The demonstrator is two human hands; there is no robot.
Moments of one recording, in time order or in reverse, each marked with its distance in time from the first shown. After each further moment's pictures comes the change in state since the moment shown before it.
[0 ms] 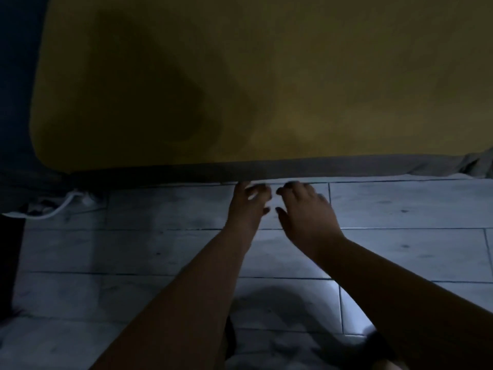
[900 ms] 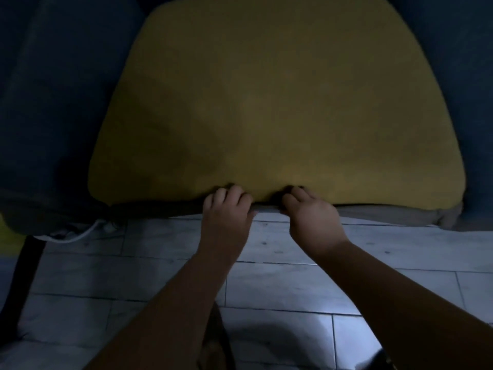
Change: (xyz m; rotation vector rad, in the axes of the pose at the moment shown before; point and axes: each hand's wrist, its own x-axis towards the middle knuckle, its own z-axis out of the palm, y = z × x) left_hand -0.053 0.081 -0.069 1.277 0.469 1.147; right_hand 0.024 -0.039 -0.113 -0.069 0.291 -0.122
